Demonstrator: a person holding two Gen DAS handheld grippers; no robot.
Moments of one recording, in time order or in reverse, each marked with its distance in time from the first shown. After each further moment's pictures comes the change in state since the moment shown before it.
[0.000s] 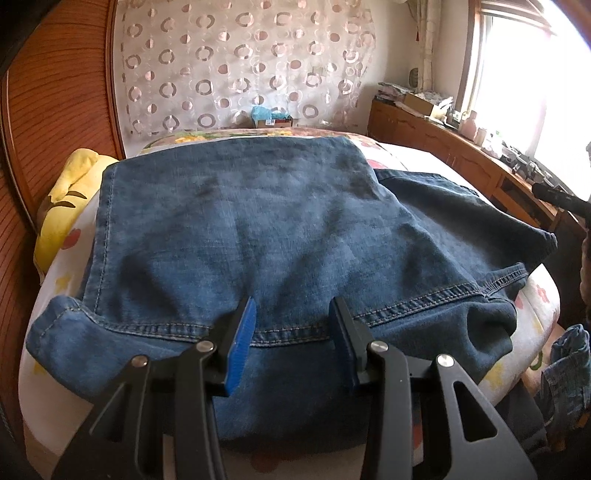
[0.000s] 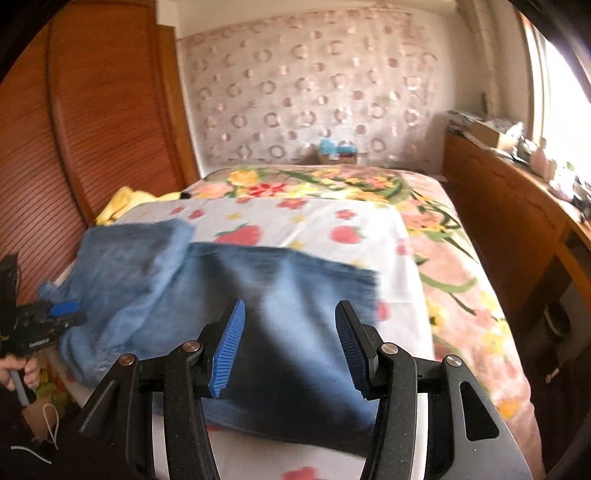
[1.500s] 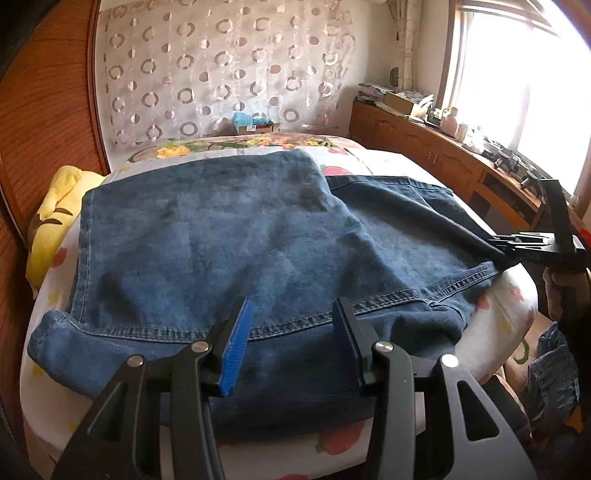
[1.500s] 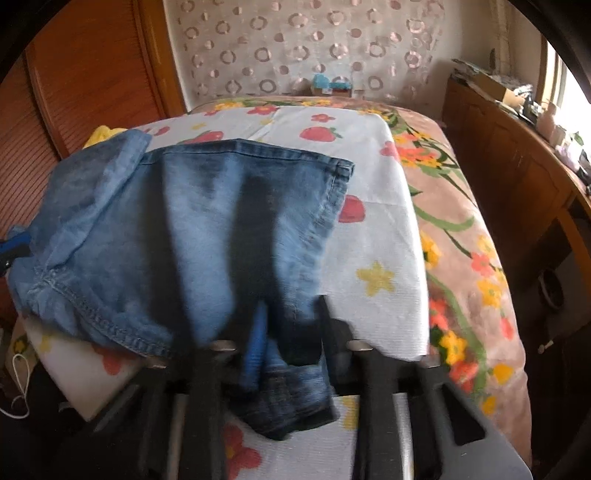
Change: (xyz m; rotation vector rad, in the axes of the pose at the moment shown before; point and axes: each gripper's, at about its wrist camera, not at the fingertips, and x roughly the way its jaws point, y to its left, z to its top) left arm -0.015 -0.039 0.015 0.039 -0.003 -0.049; right arm 0.043 -0.031 -0.054 -0.026 0.265 -0.013
